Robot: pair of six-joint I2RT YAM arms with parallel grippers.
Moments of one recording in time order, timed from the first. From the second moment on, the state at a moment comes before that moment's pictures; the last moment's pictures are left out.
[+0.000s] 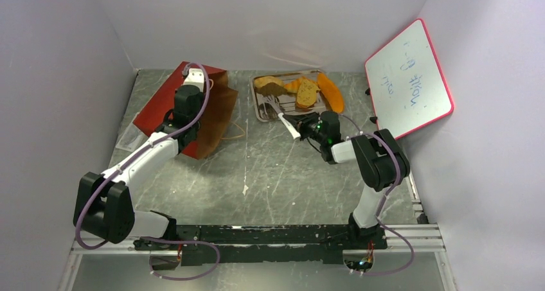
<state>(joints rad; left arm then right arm) -0.37 1.35 0.94 0.07 -0.57 0.05 0.30 1.81 0.67 0.83 -0.35 1.61</state>
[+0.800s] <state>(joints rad) -0.39 1.34 0.93 0.07 -0.57 0.04 0.29 1.86 0.64 0.91 -0.41 1.64</state>
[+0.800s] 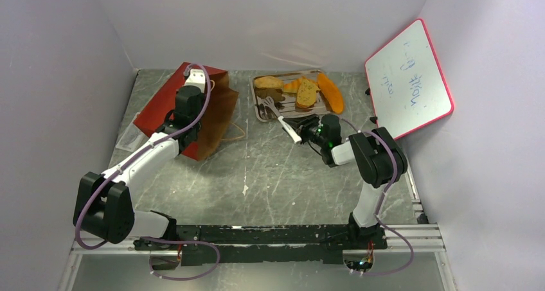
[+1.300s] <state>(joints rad) -0.39 1.34 0.93 0.06 -0.57 0.04 0.28 1.85 0.61 0.92 -0.42 1.64</state>
